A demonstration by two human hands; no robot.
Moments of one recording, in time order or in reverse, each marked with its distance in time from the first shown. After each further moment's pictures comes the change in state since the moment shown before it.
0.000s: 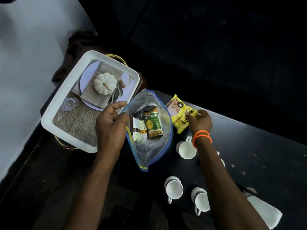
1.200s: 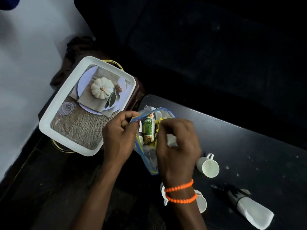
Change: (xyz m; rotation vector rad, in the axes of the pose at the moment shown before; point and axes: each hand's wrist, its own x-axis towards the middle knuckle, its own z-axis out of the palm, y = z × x) left_hand -0.024 0.015 0.016 0.088 -0.096 0.099; right_hand -0.168 -0.056 -0.034 0.165 0.199 -0.872
